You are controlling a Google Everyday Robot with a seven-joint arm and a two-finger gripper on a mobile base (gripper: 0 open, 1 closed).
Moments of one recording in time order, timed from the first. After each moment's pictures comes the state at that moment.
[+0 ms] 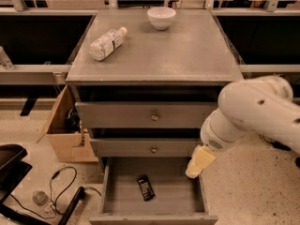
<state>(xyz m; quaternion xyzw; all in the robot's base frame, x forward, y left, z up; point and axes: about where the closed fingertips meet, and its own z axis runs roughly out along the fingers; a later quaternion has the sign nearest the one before) 0.470 -0.163 0.724 -0.51 0.85 0.01 0.15</state>
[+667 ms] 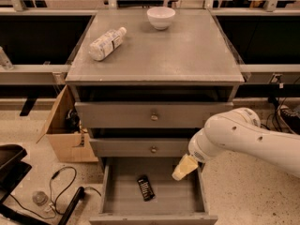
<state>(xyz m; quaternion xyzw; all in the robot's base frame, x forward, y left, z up) 0.510 -0.149 0.611 -0.45 0.87 0.03 0.18</state>
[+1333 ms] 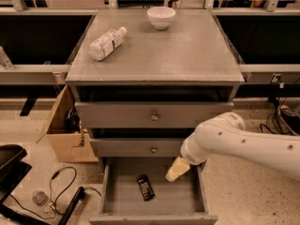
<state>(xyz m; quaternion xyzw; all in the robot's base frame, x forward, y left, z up) 0.520 -0.132 0.579 -0.45 0.87 0.04 0.18</state>
